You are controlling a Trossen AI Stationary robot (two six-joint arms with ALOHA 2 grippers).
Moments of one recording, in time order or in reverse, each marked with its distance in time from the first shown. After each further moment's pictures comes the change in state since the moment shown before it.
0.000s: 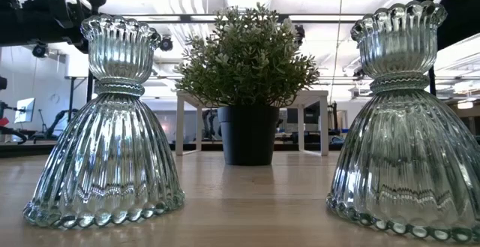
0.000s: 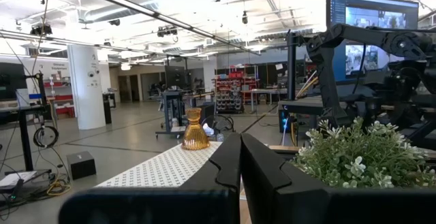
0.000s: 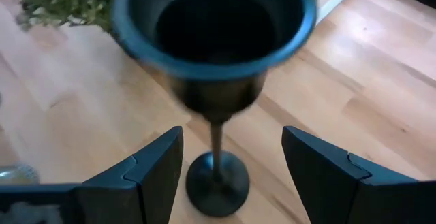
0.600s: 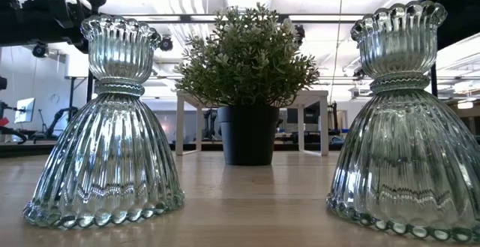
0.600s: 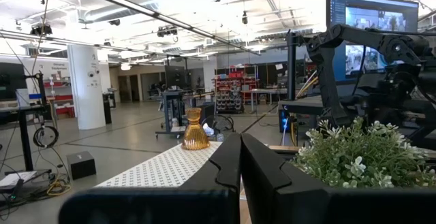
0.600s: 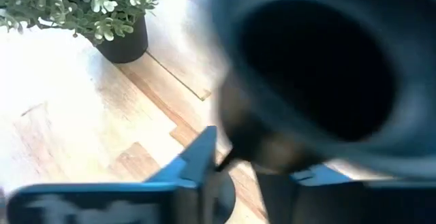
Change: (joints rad) left arm 0.000 0.000 0.000 0.000 0.000 0.000; right arm -0.050 0.000 -0.028 0.016 0.005 -0.043
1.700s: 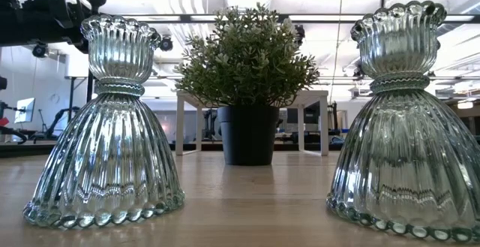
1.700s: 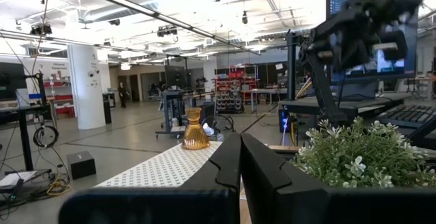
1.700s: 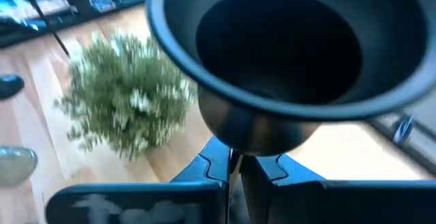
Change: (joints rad) left arm 0.000 0.000 0.000 0.000 0.000 0.000; right arm -0.245 -0.273 0.305 0.008 0.050 -0.734
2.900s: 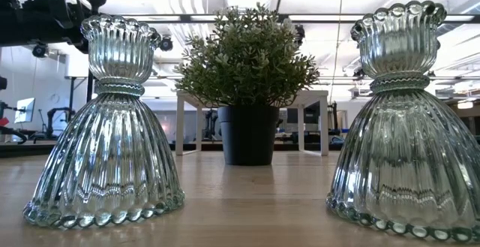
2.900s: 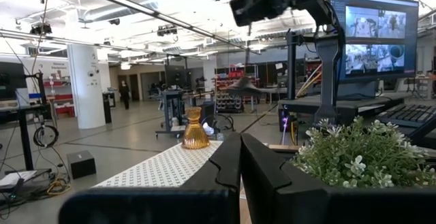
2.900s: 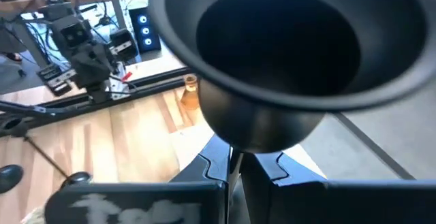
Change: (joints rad) left arm 0.000 0.000 0.000 -0.003 0.000 0.000; right arm -0.891 0.308 0.444 0.481 -0.820 -0.865
